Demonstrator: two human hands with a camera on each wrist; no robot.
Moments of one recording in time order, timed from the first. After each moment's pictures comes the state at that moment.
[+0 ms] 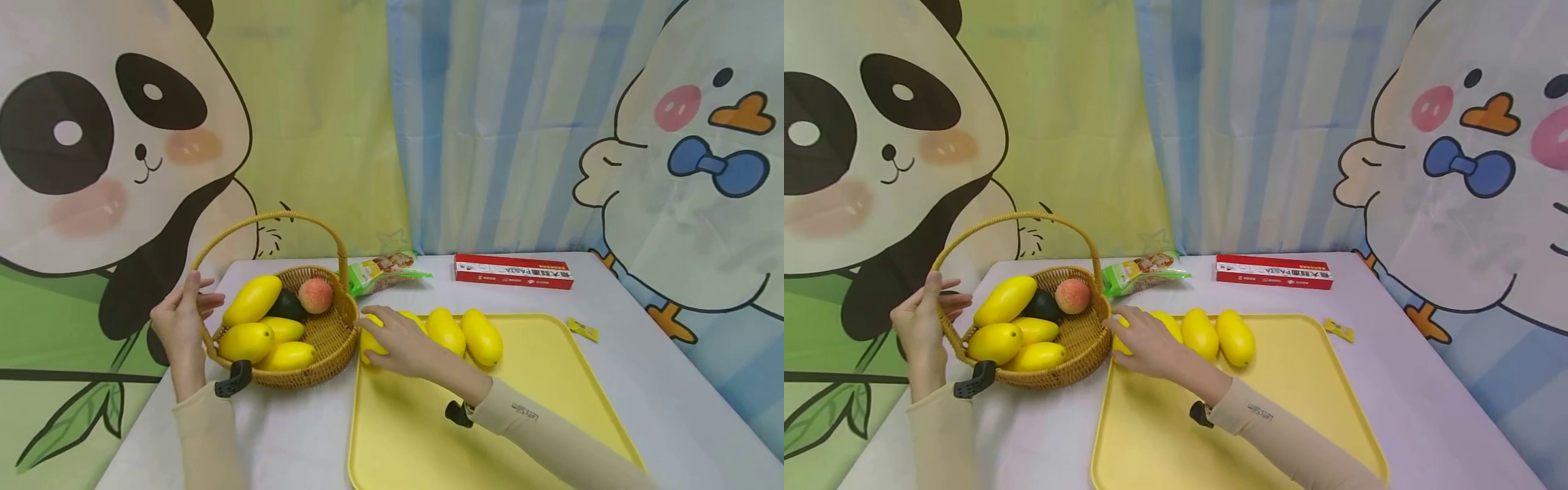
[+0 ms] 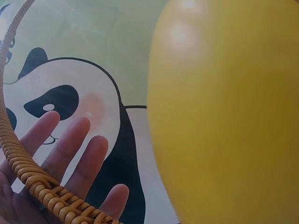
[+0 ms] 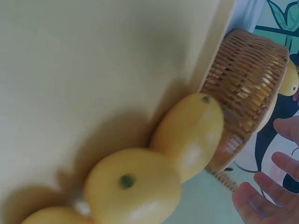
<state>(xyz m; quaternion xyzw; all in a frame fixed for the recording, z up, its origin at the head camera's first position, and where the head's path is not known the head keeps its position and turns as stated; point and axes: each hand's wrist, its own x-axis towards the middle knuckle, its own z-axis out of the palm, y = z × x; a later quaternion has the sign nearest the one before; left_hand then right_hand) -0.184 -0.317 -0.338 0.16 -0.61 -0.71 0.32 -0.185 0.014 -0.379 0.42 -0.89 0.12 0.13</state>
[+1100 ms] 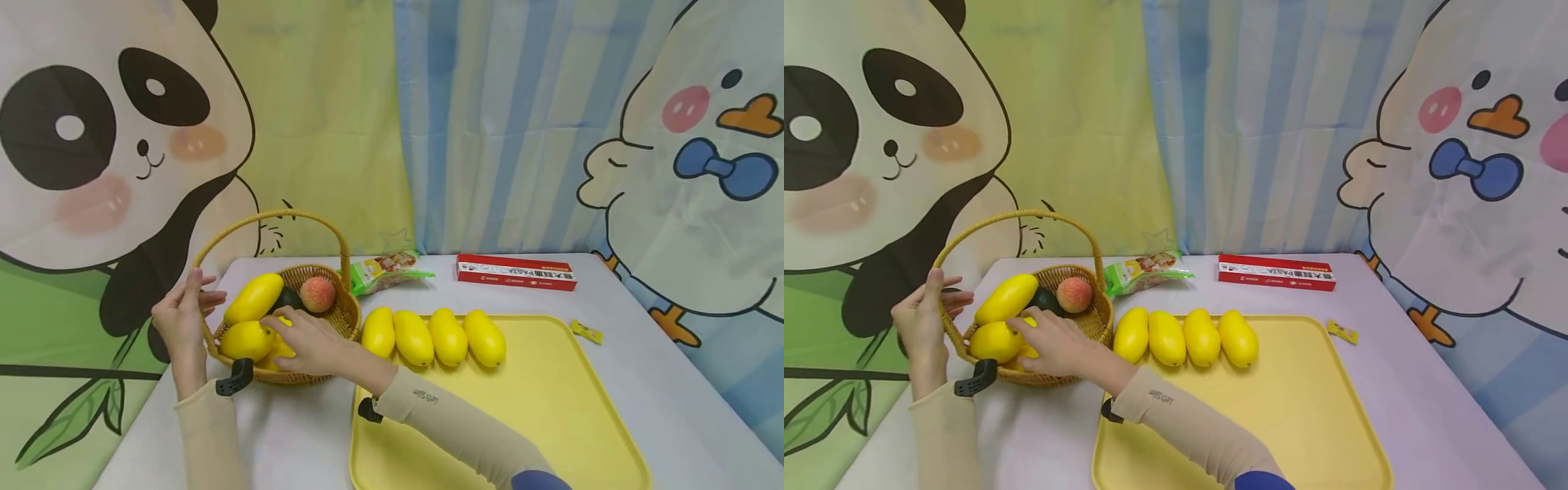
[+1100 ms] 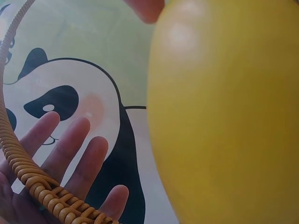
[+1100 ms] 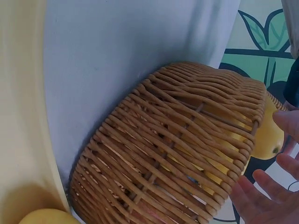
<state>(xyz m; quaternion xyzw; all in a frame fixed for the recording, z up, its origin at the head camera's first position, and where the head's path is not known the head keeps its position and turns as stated) -0.186 -0.316 -0.340 0.16 -0.61 -0.70 0.33 -0.195 -0.122 -0.367 0.45 -0.88 0.11 0.06</state>
